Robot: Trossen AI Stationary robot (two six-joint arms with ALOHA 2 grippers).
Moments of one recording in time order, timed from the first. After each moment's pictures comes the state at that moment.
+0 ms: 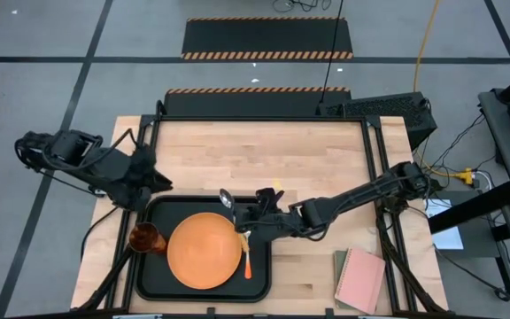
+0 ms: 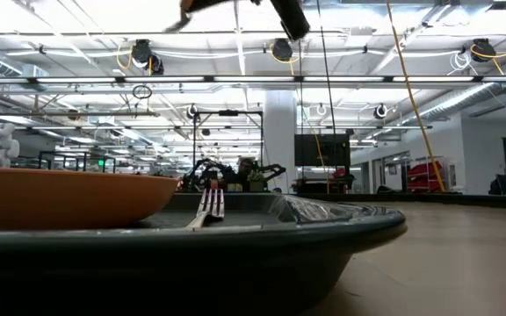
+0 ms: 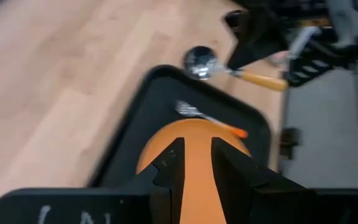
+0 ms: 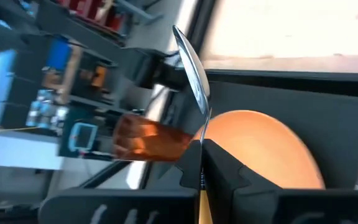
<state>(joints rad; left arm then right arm) -0.33 0.89 1.35 -1.21 -0.19 -0.70 0.32 1.83 1.48 -0.20 0.55 1.47</state>
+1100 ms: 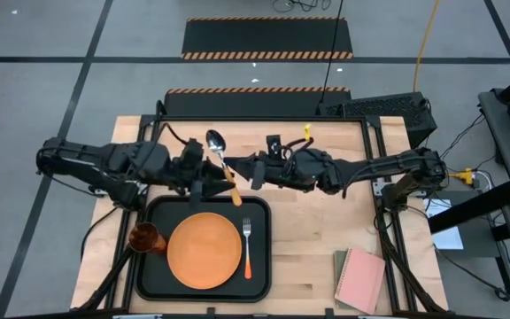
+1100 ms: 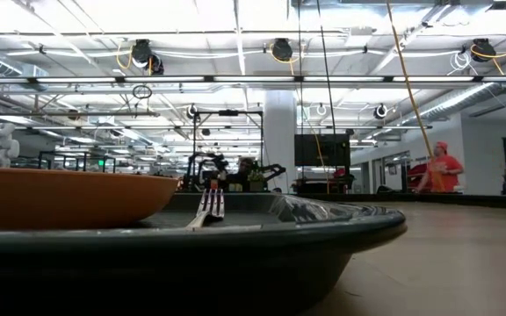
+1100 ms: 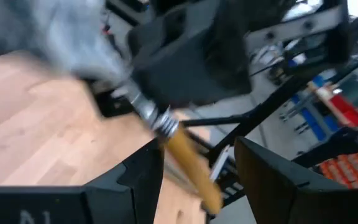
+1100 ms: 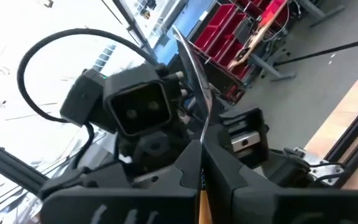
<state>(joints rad) -0.22 1.19 1.35 -0.36 -0.18 -0.66 0.12 1.64 1.48 0.31 0.31 0.96</state>
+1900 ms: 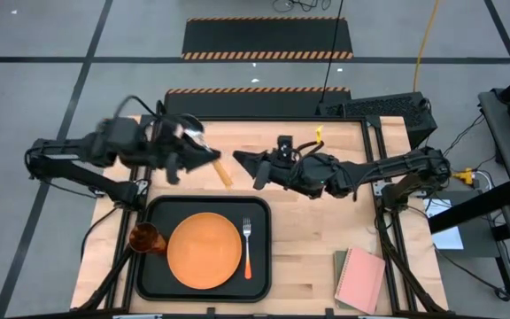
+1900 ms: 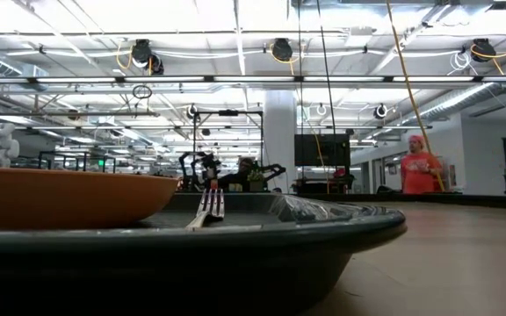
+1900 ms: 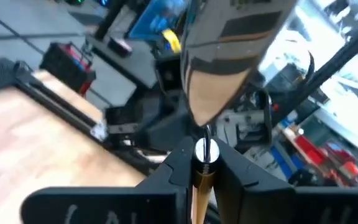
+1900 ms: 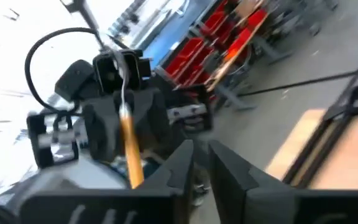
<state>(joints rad) -0.09 1.08 1.35 -0.29 -0.09 -0.69 0.19 1.60 1.48 0.24 0.55 0.86</state>
